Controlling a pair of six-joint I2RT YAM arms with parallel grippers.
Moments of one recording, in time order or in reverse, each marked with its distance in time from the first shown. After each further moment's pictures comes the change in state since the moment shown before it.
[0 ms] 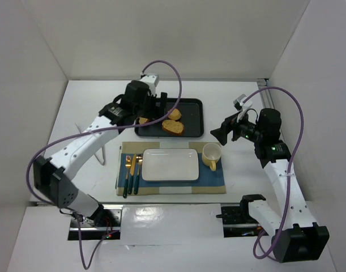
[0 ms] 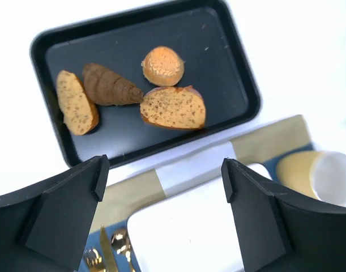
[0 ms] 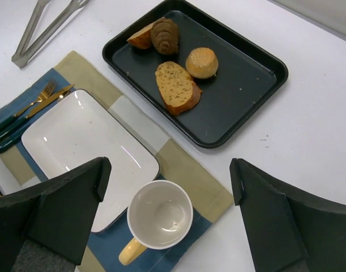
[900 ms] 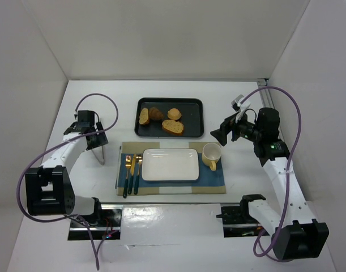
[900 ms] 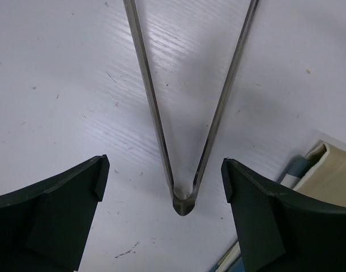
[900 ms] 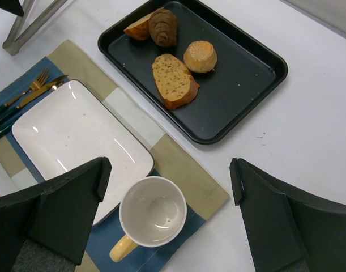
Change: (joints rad) left arm 0.633 -0.205 -0.607 -0.035 -0.174 -0.061; right arm 0.000 0.025 0.001 -0.010 0.003 -0.052
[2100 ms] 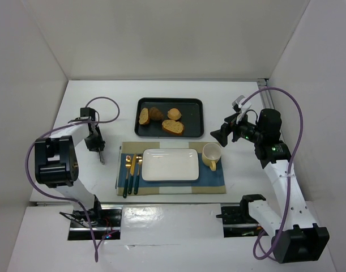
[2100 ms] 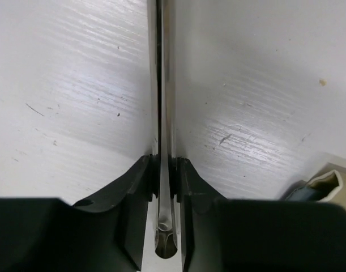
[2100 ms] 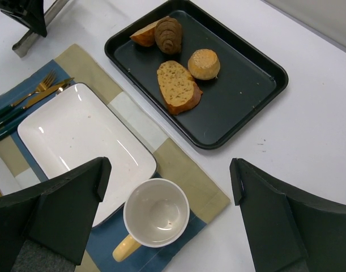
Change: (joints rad) left arm 0.072 0.325 0.117 0.002 0.200 0.051; right arm 0.000 -0.031 0.000 0.000 -0.023 -0.005
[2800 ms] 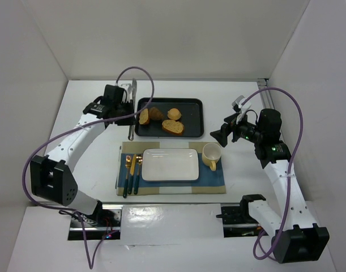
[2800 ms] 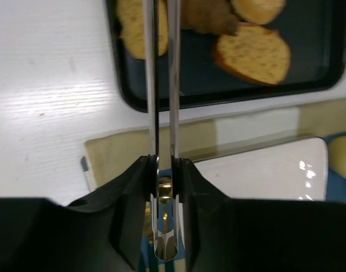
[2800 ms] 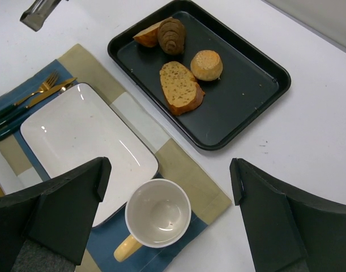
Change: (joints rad) left arm -0.404 -0.191 0.300 -0.109 0.126 -0.026; right arm 0.000 -0.002 0.000 0.000 -0.012 -0.001
